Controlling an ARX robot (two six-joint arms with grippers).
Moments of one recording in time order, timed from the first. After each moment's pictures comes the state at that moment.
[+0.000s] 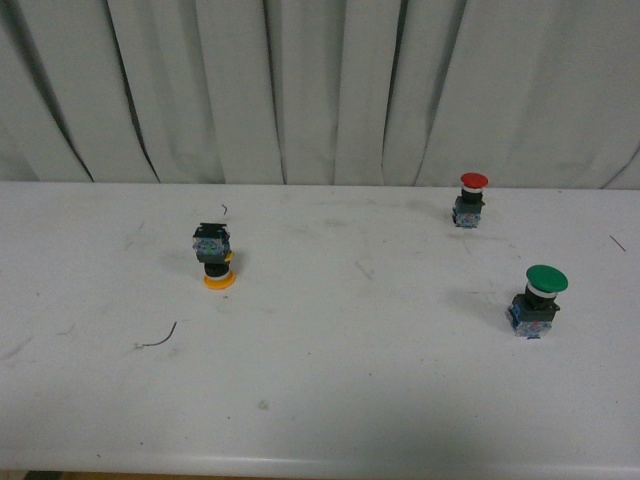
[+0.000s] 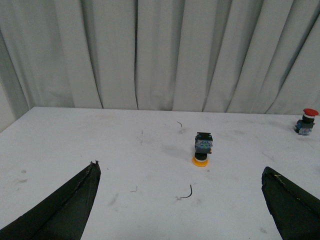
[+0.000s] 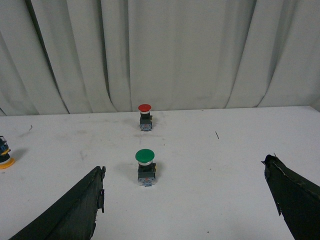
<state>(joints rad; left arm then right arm) 0.00 0.01 0.01 0.00 0.00 -0.01 0.00 0.00 0.01 0.00 0.00 0.00</state>
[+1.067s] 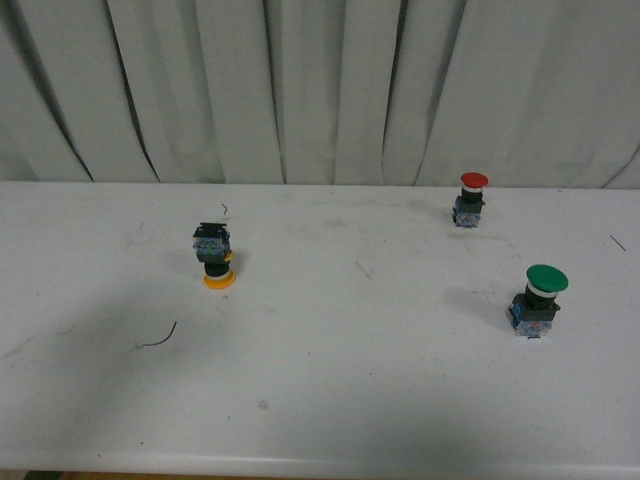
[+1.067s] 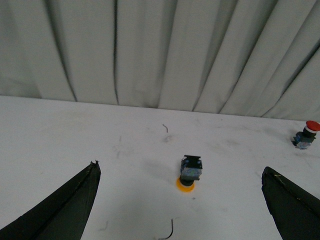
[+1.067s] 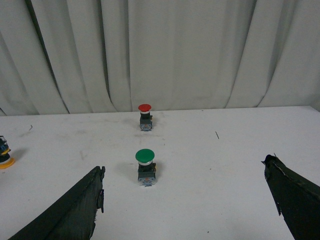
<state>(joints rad) -0.07 1.08 0.39 0.56 -0.02 -0.10 0.00 0.00 0.01 0.00 0.00 0.00</state>
